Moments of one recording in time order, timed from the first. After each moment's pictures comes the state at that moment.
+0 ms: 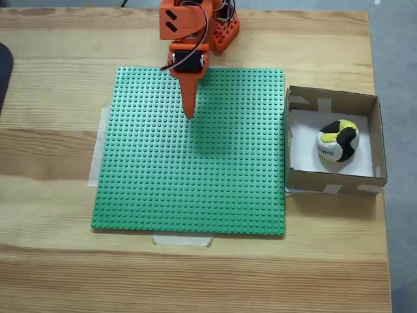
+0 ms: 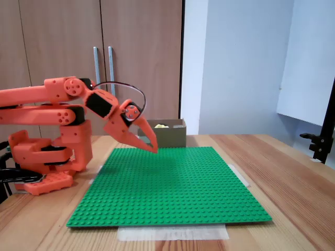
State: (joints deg) arm -3.4 183.4 170.5 44.3 -4.0
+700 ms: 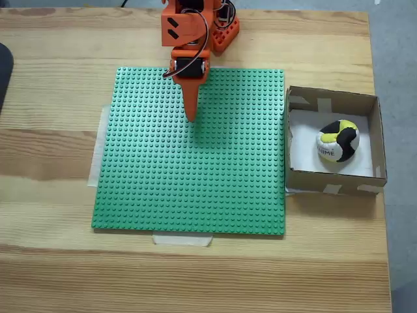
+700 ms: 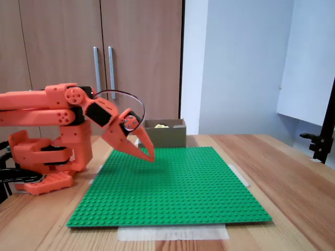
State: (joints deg) arm -3.1 184.1 180.6 43.3 -4.3
